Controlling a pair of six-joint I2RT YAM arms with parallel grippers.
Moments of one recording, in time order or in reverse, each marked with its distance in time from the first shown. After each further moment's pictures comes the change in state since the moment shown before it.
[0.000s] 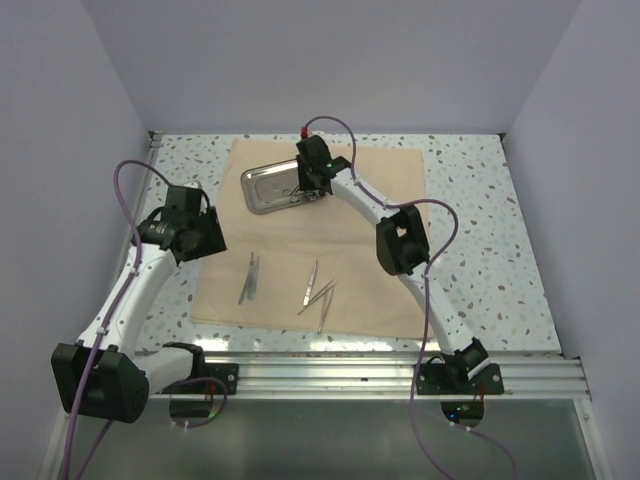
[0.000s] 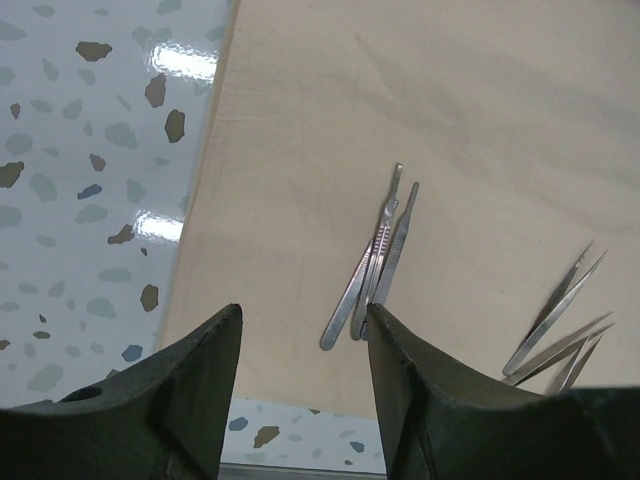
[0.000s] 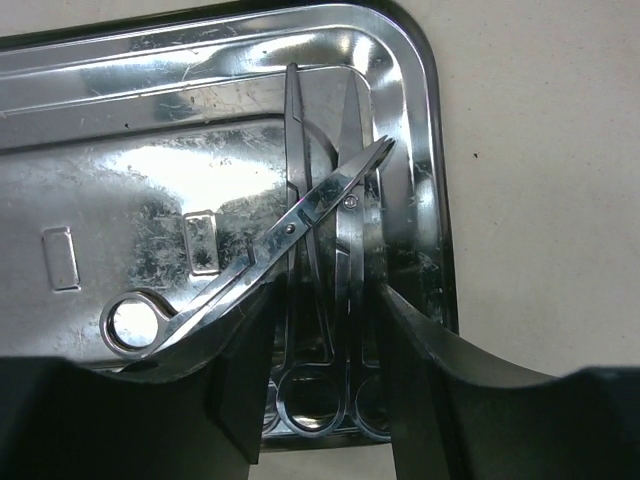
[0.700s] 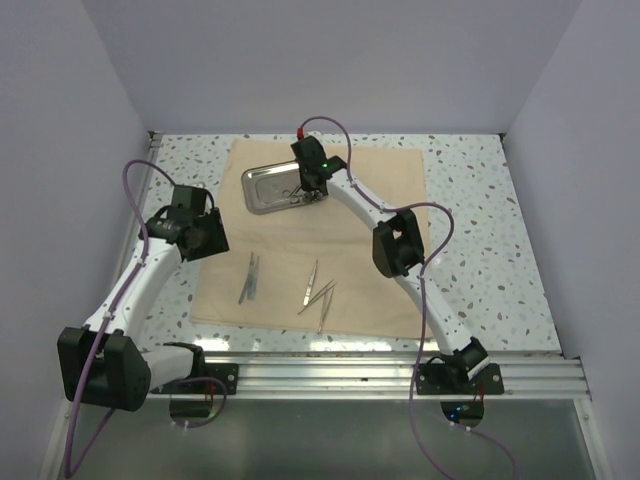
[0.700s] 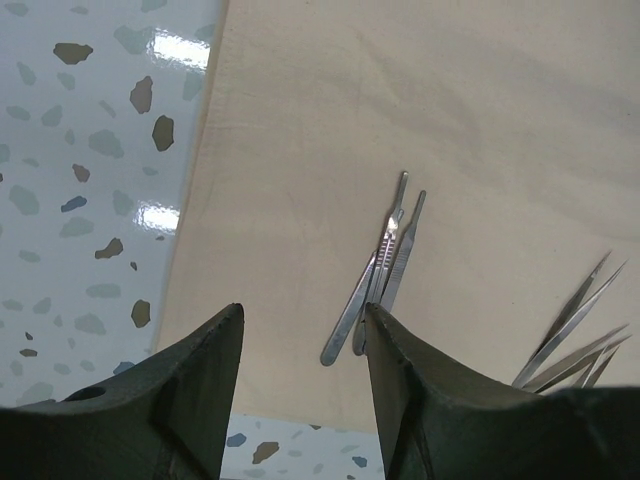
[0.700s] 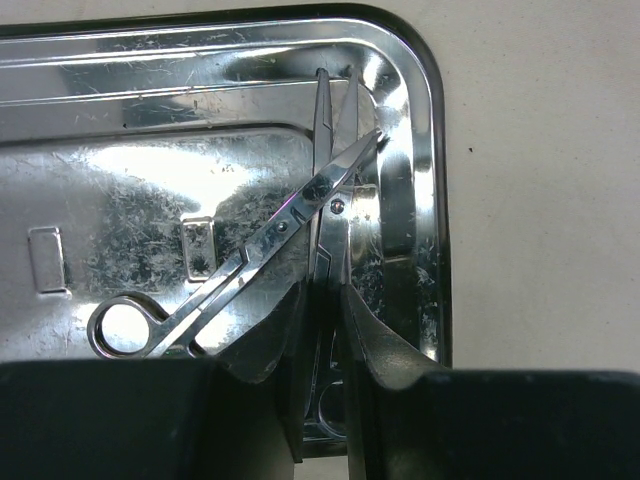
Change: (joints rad) left arm 0.000 0.056 -0.029 0.052 0.004 0.008; right arm 0.024 0.063 0.125 -0.103 0.061 -0.022
